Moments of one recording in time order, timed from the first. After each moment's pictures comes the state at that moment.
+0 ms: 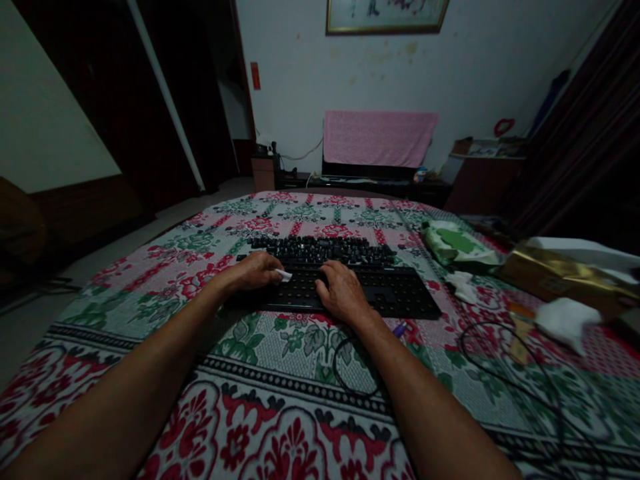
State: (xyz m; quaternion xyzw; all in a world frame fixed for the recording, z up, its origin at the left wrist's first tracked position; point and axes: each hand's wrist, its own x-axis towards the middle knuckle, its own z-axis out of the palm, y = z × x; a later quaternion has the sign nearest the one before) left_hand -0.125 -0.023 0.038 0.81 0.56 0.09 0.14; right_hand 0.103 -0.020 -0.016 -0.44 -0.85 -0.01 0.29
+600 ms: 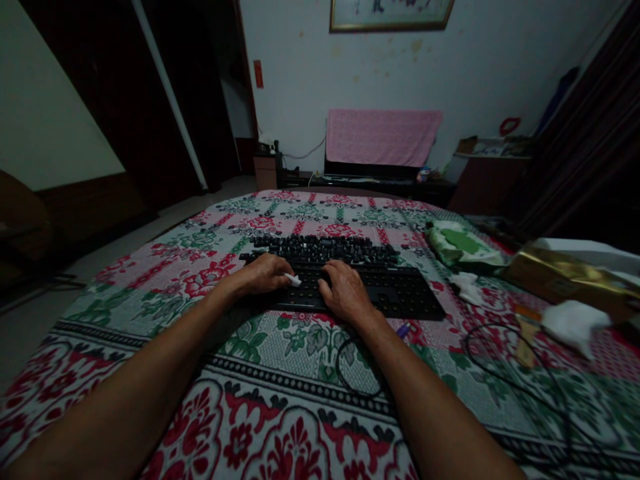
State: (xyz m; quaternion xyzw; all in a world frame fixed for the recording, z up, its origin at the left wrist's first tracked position) left_hand -0.117 -0.027 0.033 0.85 0.51 0.08 0.09; right_hand 0.102 -0.020 -0.015 -0.44 -0.85 -0.02 0.28
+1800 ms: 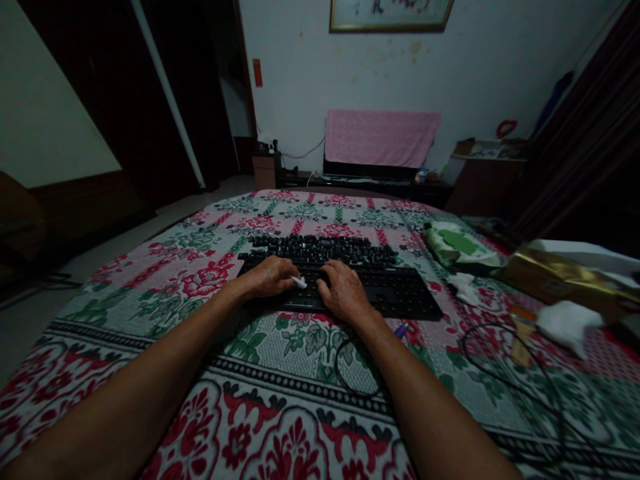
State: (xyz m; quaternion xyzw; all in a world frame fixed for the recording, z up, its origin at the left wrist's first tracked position) left_hand -0.102 -0.030 0.029 0.88 0.46 0.09 0.06; right_hand 0.102 -0.019 -0.017 -0.43 -0.86 -0.02 0.28
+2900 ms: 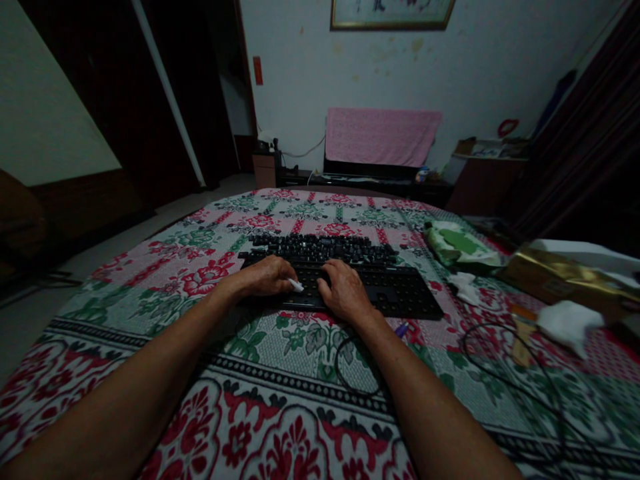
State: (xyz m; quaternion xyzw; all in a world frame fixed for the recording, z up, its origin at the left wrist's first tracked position) left_hand -0.108 -0.028 0.033 0.88 0.46 0.06 0.12; right_hand 0.102 -0.021 -0.014 -0.43 -0.85 -0.01 0.29
